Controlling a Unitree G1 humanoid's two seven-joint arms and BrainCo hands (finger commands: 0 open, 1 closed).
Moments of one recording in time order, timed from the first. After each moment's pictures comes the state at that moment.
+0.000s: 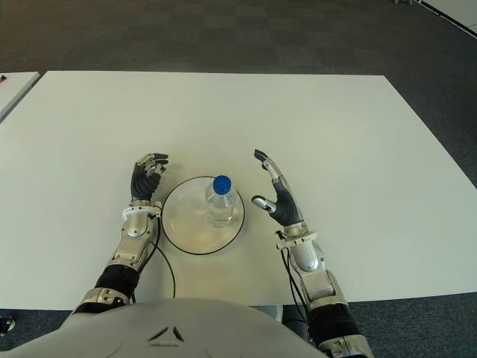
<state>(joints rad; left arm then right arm) -0.05 -0.05 0.02 0.56 0.16 -0.47 0.28 0.19 -0.31 0.14 0.07 -0.23 -0.62 -0.05</state>
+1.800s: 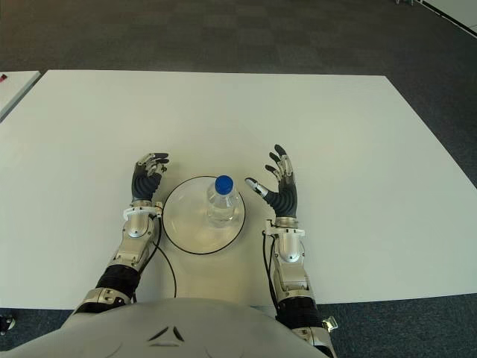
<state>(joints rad) -0.05 -0.04 0.02 0.57 0.15 -0.49 0.27 0.15 0.01 0.02 0.21 -0.01 -0.56 -0.13</state>
